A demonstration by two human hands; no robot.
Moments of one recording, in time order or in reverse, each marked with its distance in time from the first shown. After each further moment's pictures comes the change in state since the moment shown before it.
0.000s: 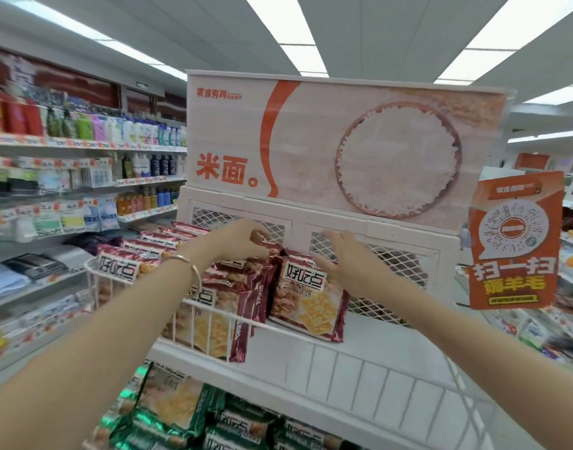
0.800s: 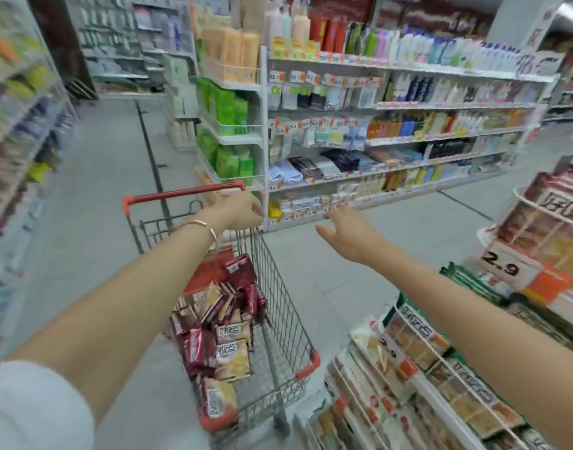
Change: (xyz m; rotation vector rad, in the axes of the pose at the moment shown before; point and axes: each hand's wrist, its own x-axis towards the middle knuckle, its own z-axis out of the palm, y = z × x) left_hand -0.478 -0.386 -0.138 0.117 0.150 -0.891; right_hand 0.022 -0.569 0.241 0.150 -0.352 -0.623
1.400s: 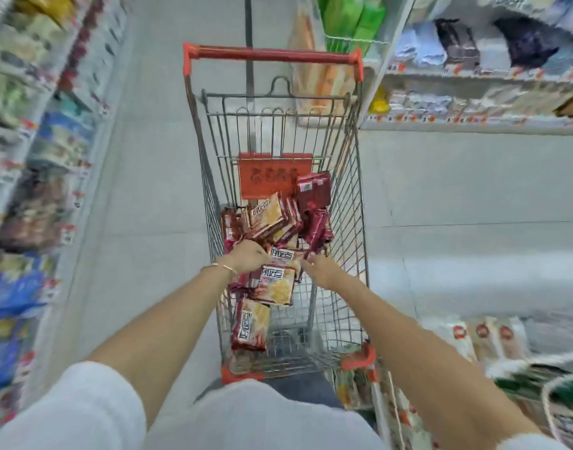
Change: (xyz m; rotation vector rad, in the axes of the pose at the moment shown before) left_hand 0.019 -0.218 0.250 -0.517 -0.378 -0.665; right_hand 0.122 -0.075 0.346 0.302 -0.913 -0.012
